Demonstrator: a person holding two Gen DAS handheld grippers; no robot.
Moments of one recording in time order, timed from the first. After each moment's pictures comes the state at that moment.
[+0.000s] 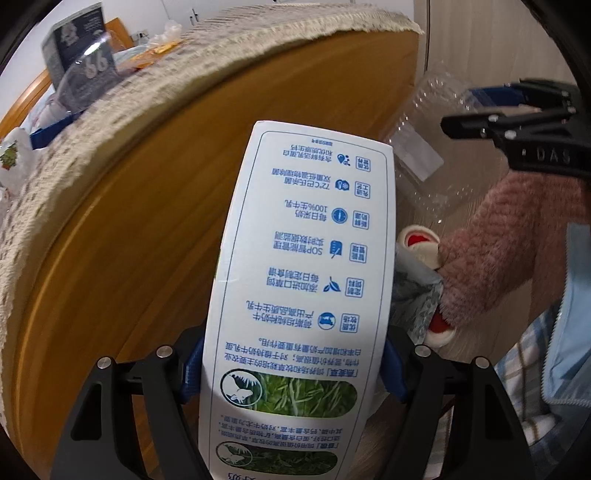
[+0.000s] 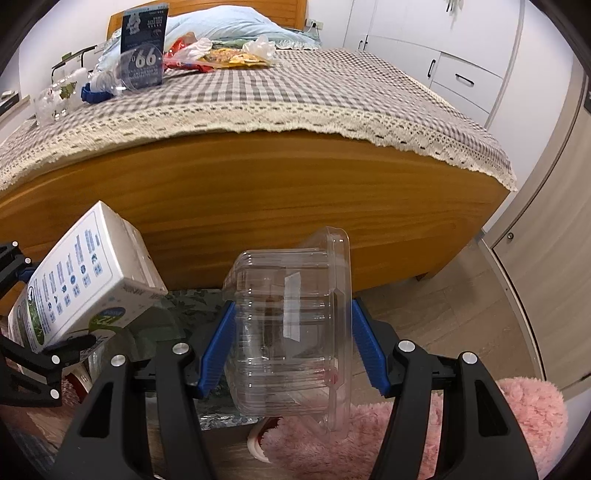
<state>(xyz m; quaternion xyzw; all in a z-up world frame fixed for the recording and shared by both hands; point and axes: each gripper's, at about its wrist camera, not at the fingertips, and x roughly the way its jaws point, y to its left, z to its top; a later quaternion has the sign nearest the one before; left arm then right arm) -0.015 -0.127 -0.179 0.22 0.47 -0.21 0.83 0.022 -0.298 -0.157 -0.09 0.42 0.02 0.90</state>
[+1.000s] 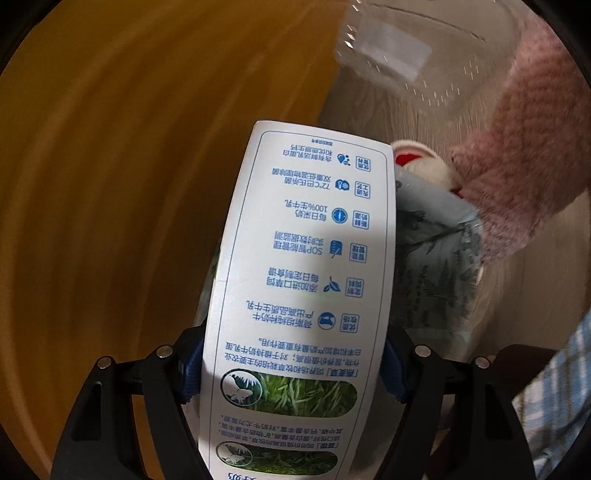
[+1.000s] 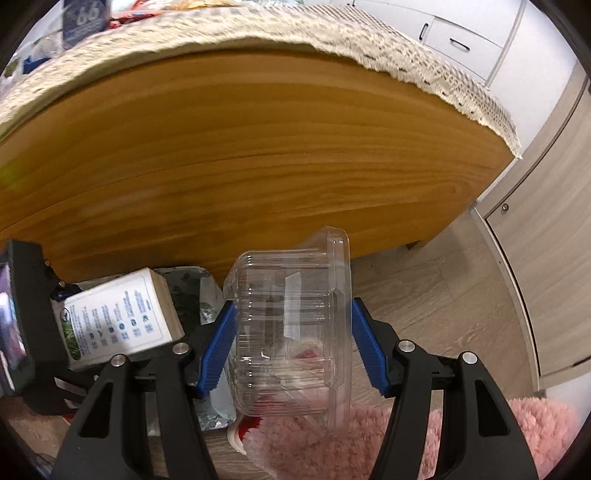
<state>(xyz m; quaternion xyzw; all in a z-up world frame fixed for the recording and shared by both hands) 0.037 -0.166 -0.307 0.35 0.53 -0.28 0.72 0.067 -0.316 -0.210 -0.09 0.49 -0.02 0.87</state>
